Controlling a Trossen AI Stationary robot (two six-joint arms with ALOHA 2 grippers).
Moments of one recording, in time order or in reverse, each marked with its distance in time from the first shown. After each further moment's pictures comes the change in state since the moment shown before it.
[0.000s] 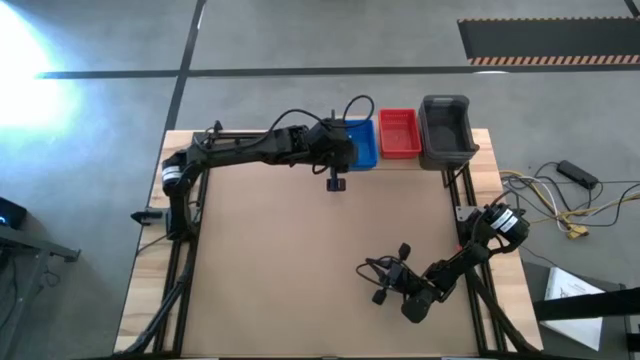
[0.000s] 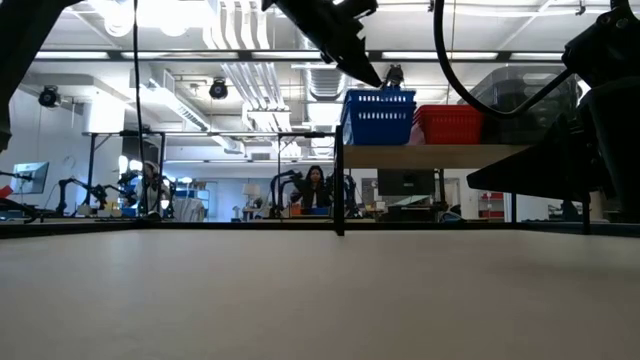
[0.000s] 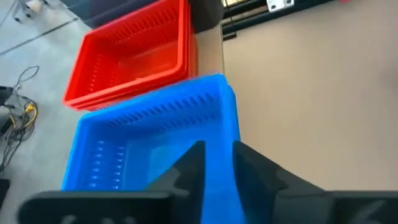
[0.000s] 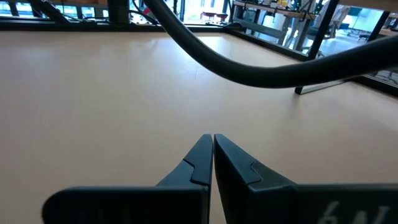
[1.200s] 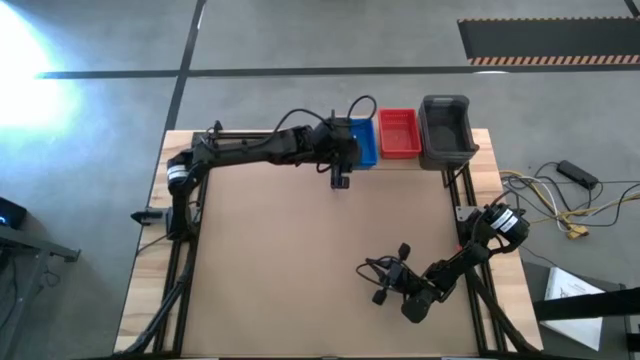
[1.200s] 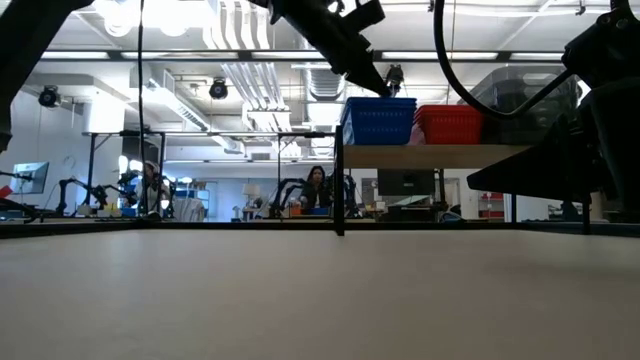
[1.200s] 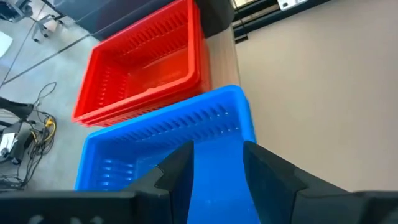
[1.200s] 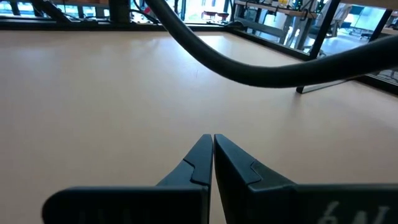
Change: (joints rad) left arm 0.017 0.040 -0.012 0.098 -0.006 0.089; right arm 0.000 0.000 0.000 0.000 -0.006 0.003
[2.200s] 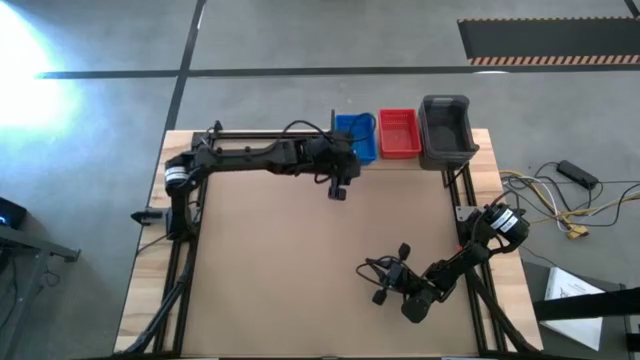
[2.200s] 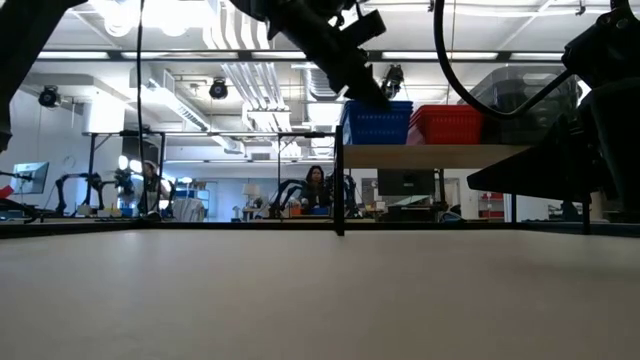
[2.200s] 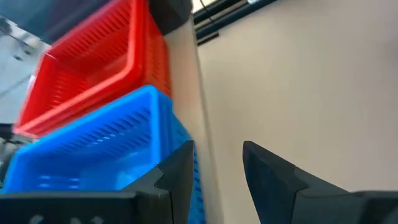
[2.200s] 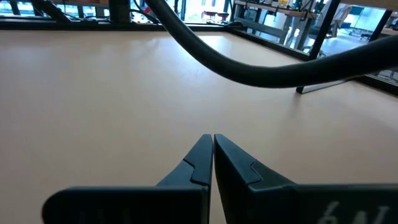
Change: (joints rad) left arm -0.027 -0.020 -0.146 0.111 0.043 0.046; right arm 0.000 0.000 0.000 0.000 0.000 -0.002
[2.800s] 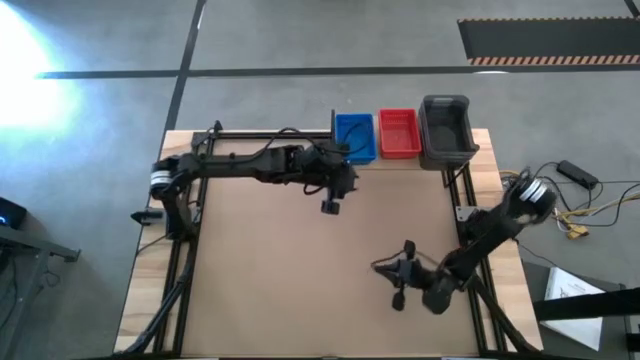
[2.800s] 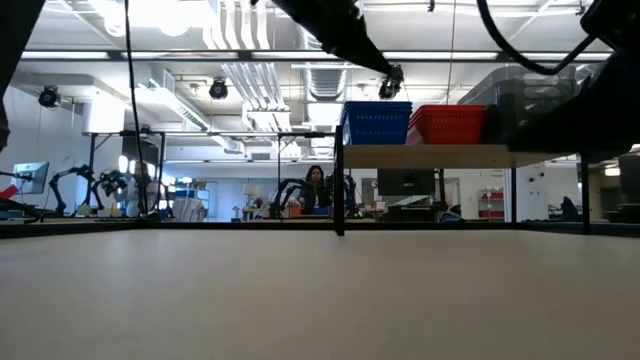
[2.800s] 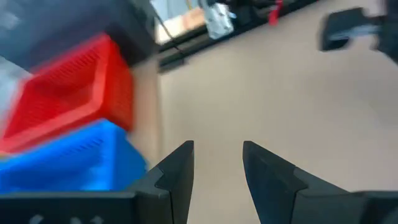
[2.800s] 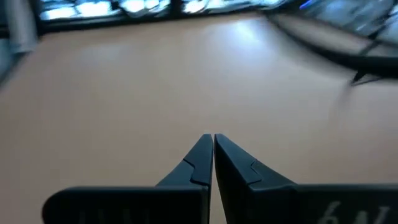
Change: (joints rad) left arm -0.086 -0.099 -0.016 -0.073 0.029 -0.097; right arm 0.052 -0.298 -0.106 -0.130 -0.233 0.022
